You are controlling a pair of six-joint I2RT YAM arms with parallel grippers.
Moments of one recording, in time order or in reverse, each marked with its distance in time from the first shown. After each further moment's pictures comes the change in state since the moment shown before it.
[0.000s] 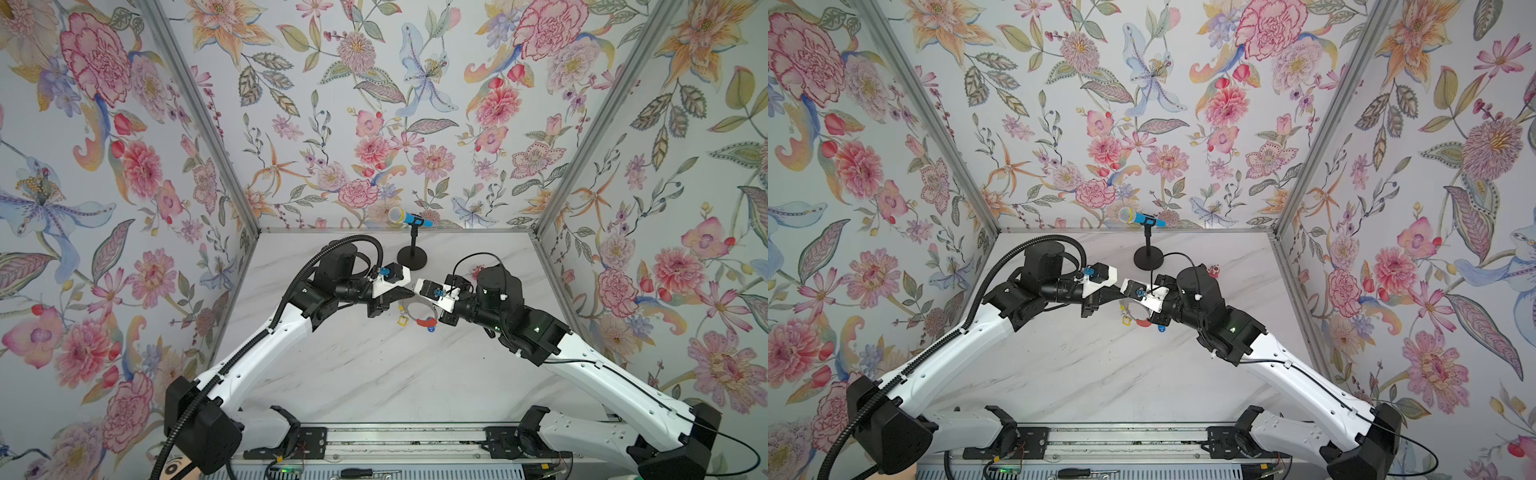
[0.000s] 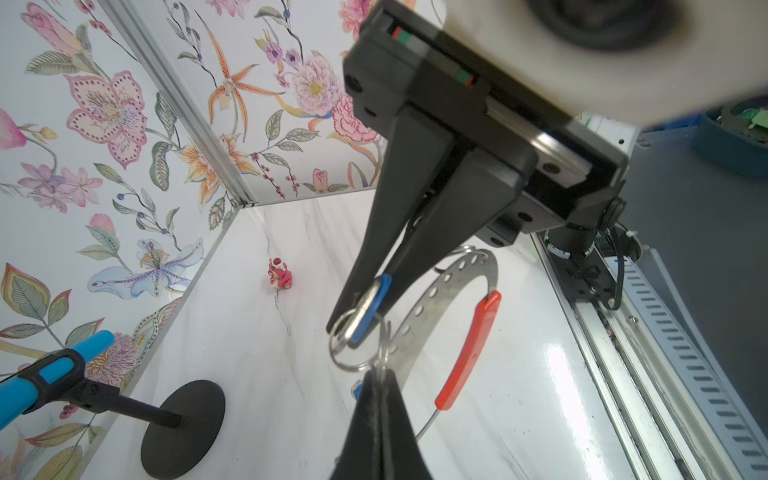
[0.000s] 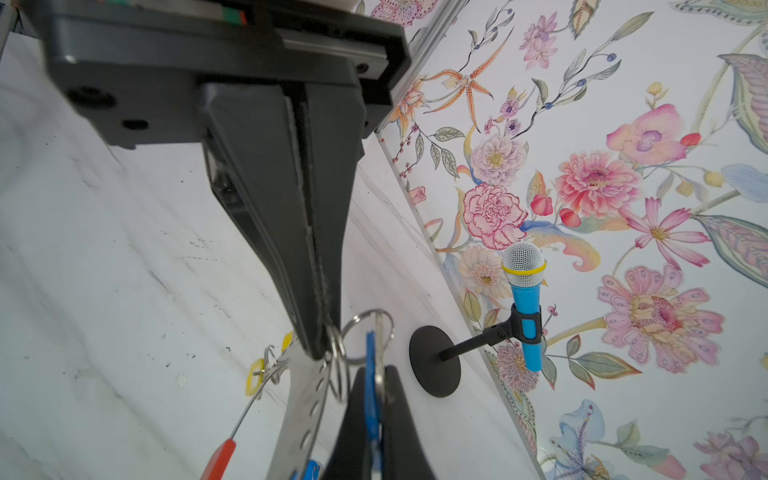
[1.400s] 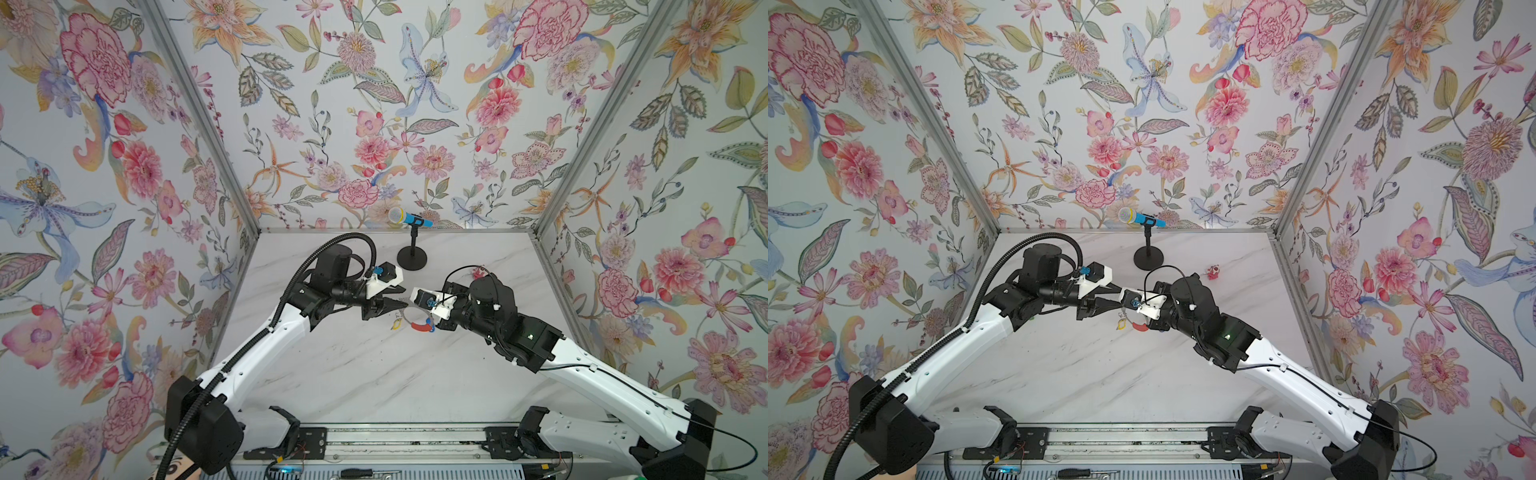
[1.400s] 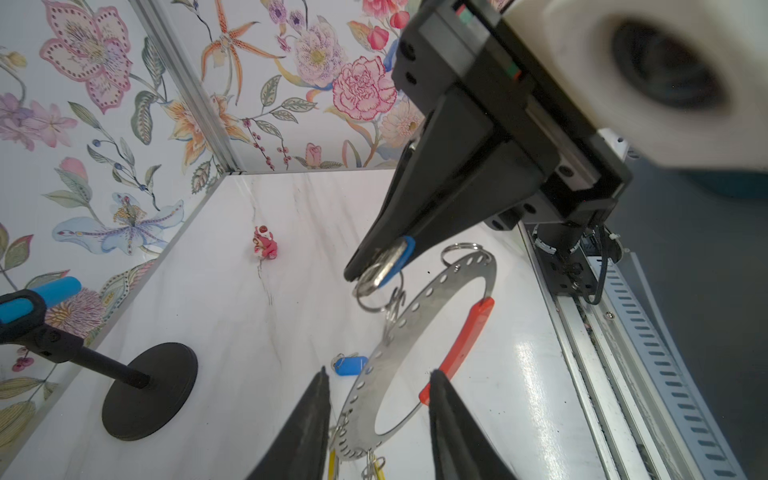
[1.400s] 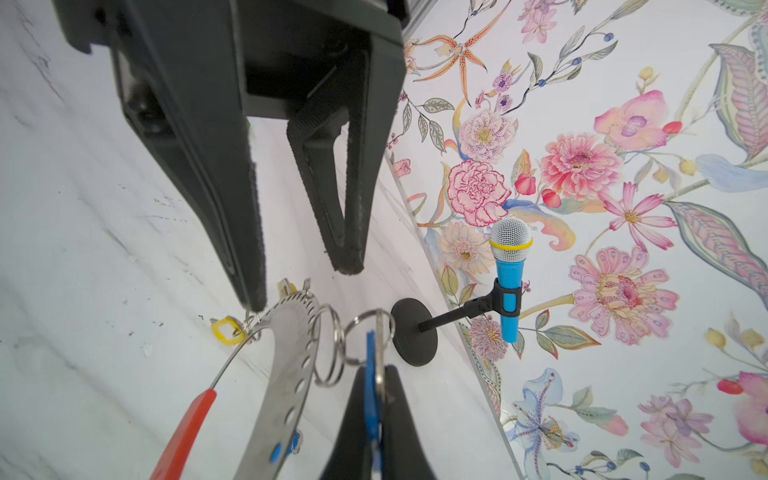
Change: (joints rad) left arm 0.066 -0.039 -0.121 0.114 0.055 -0.132; right arm 0.035 -0.028 -0.083 0.066 0.111 -0.035
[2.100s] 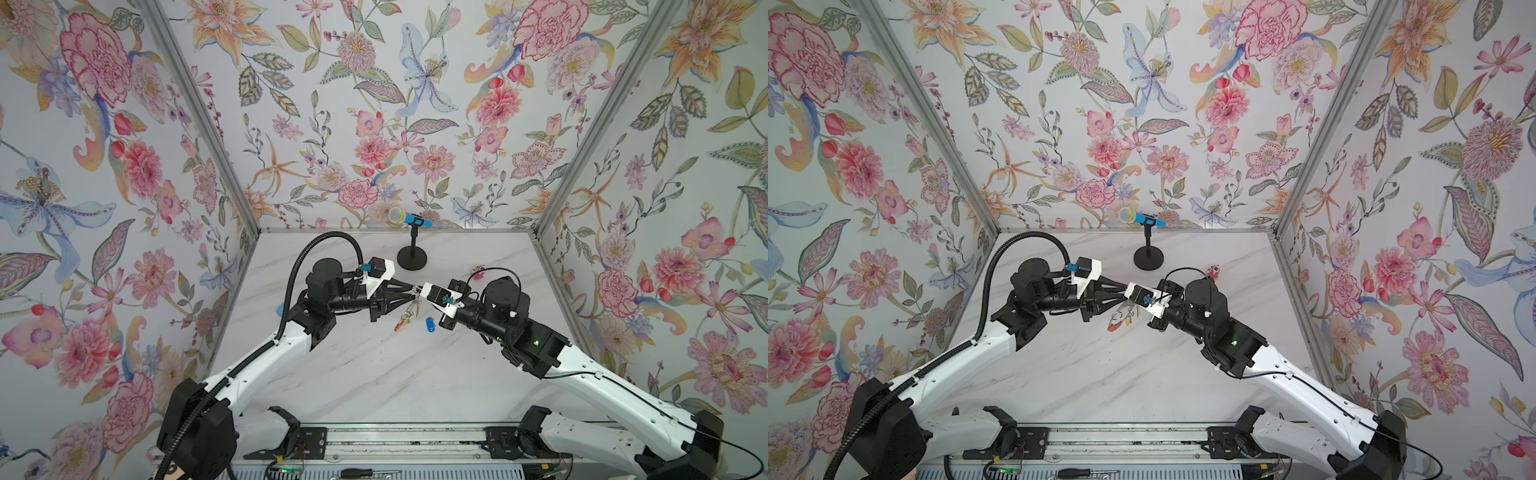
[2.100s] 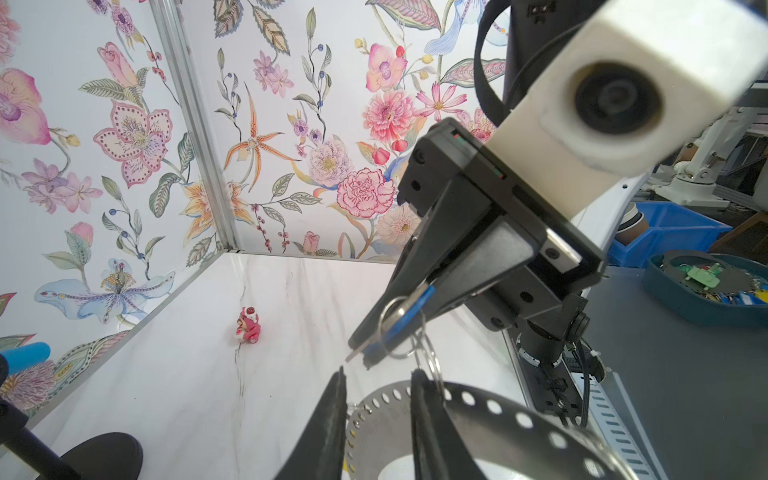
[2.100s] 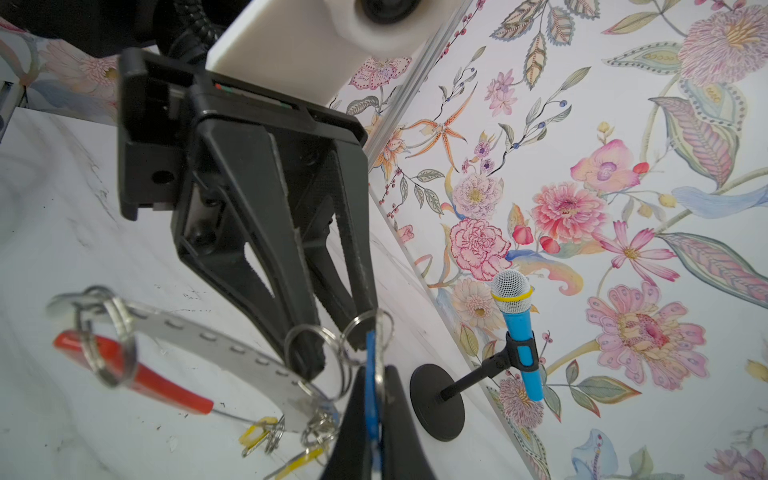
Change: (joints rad) left arm -0.040 -0.035 -0.207 0.626 0.054 -0.459; right arm -0.030 -0.052 -0.066 0.186 -0.146 0.119
